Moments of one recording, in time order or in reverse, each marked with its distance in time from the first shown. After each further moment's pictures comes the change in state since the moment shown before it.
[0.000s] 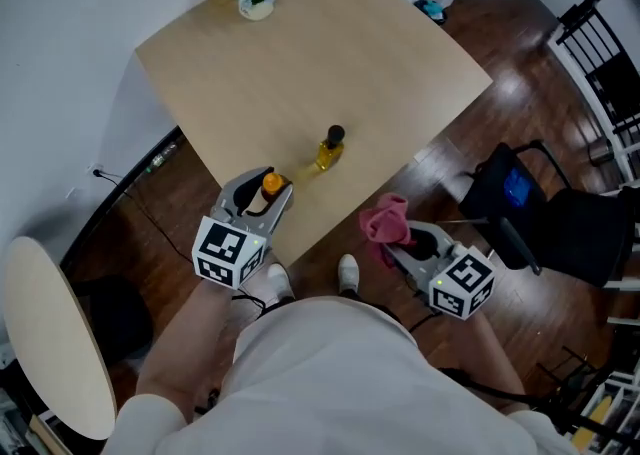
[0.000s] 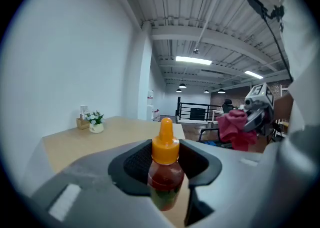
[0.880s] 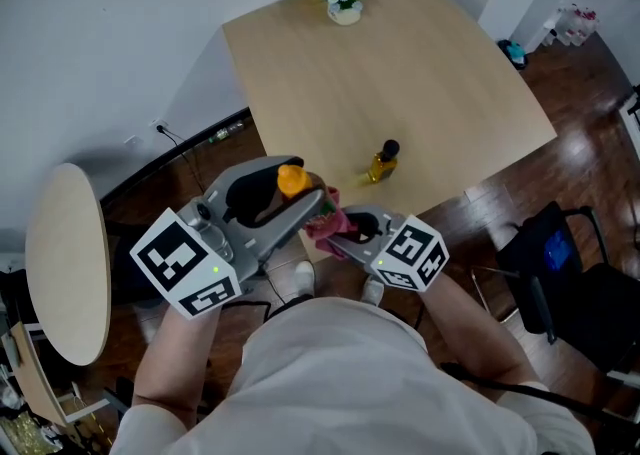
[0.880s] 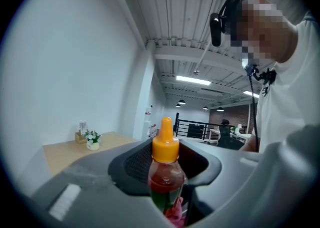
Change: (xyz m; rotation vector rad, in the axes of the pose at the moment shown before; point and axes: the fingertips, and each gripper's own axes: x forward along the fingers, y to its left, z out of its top) left arm -0.091 -0.054 0.154 -0.092 -0.162 -0.025; right arm 0.124 0.090 0.028 -0.259 0.055 0.568
